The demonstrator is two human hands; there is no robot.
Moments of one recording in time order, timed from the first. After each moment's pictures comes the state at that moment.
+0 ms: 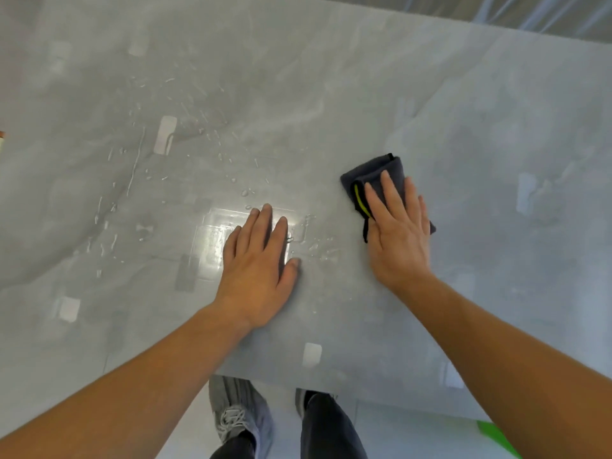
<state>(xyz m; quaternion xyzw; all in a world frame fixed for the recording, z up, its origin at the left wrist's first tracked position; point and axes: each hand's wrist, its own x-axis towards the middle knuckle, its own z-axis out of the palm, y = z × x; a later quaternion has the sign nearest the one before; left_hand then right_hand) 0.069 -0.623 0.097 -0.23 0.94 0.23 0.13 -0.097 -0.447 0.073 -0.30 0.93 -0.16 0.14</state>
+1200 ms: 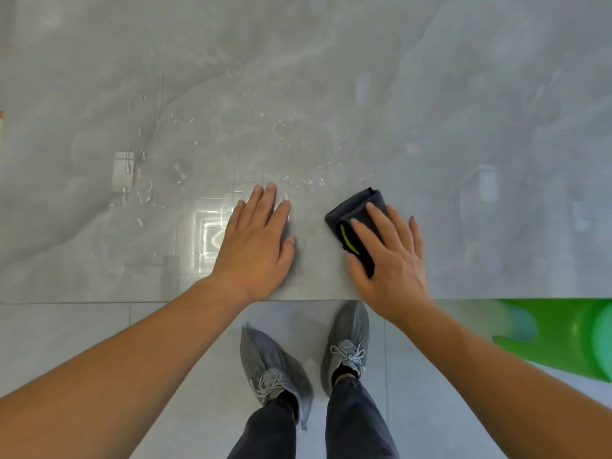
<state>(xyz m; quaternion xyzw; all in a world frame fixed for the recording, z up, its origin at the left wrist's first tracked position) 0.175 -0.665 0.098 -0.10 0.96 0.22 0.15 0.107 -0.434 0.084 -0.28 0.94 -0.13 0.11</state>
